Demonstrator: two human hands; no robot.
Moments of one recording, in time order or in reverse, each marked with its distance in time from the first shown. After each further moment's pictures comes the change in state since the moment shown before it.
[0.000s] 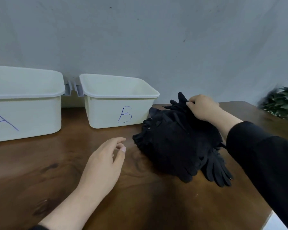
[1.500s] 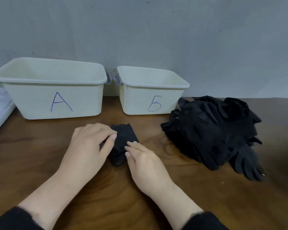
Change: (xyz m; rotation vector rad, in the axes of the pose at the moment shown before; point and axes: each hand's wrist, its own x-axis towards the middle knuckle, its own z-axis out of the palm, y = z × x) left_hand -0.046 -0.030 -0.108 0.497 0.151 0.220; right_hand -0.257 -0.180 0.098 0.496 -0.174 -0.619
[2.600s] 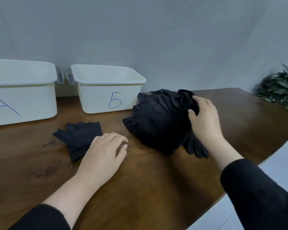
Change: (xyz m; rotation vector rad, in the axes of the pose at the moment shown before) left_hand 0.002 0.108 0.072 -0.137 -0.235 0.092; right_hand -0.046 0.165 -0.196 -0.163 0.554 0.485
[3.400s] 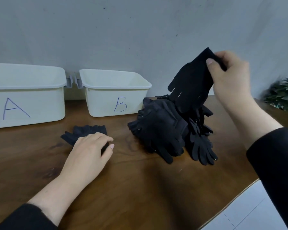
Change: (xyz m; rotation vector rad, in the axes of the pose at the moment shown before) left_hand -0.002 -0.035 -0.023 0.129 0.004 -0.088; right_hand 0.061 -0.074 -0.079 0.462 0.191 -0.198
